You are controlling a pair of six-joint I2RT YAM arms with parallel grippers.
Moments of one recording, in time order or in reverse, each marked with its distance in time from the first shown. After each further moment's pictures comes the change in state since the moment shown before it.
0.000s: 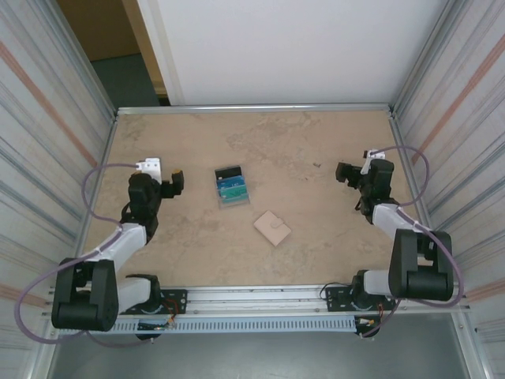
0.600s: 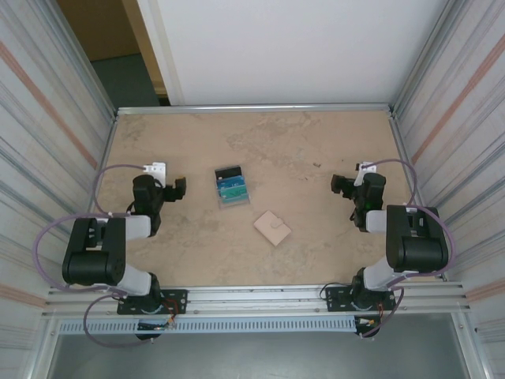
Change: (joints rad) left arm 0.068 0.302 -0.019 0.248 0.095 0.090; right arm -0.001 0.220 -0.162 0.406 -0.012 -0.073
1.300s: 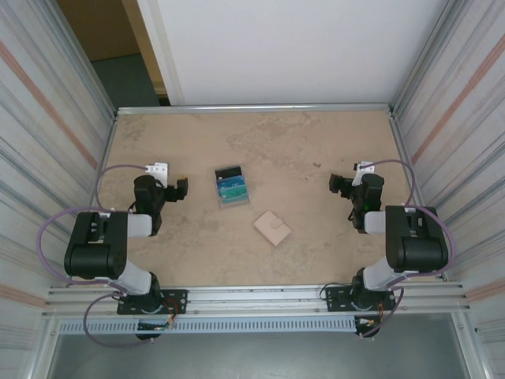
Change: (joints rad) left arm 0.000 0.065 -0.002 0.072 0.037 0.011; right arm 0.023 0.000 -0.019 0.060 0.008 -0.001
